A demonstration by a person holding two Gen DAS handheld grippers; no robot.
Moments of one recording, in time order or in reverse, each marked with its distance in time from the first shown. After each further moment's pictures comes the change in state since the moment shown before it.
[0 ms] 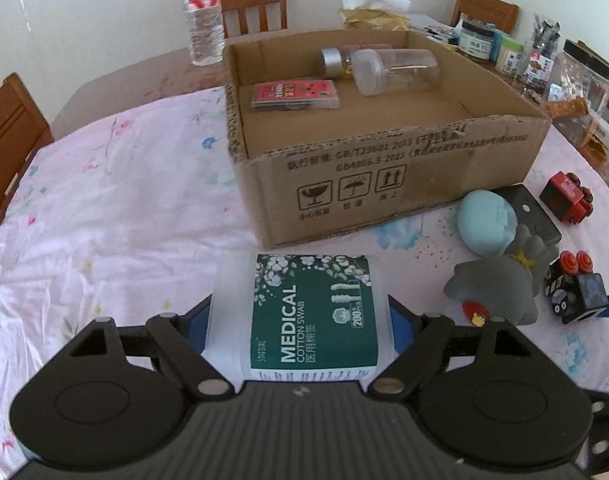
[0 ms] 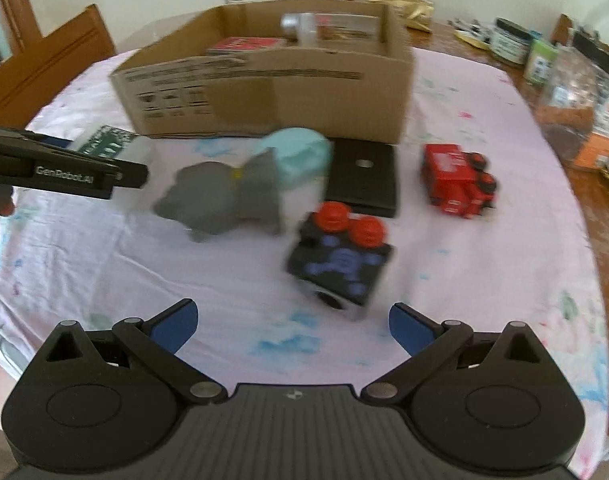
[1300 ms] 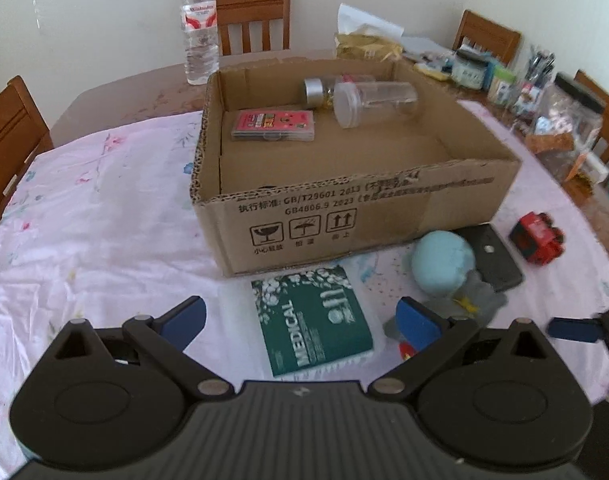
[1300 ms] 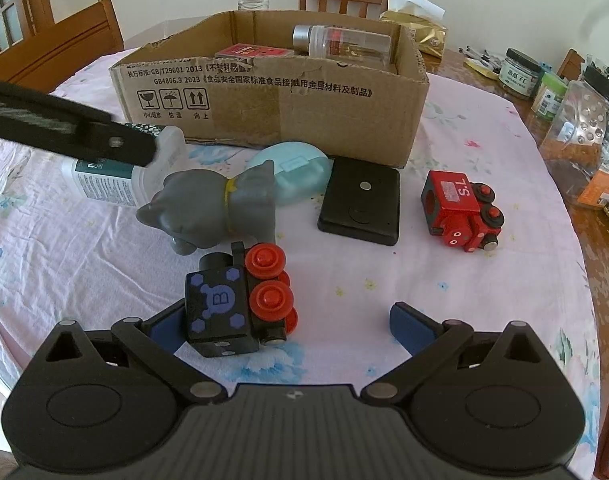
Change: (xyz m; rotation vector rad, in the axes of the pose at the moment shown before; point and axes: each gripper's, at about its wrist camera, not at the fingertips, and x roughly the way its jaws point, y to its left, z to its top) left arm -0.010 -0.028 0.018 -0.048 -0.039 -0.005; right arm 0.007 -0.006 0.002 -0.074 -0.045 -0.036
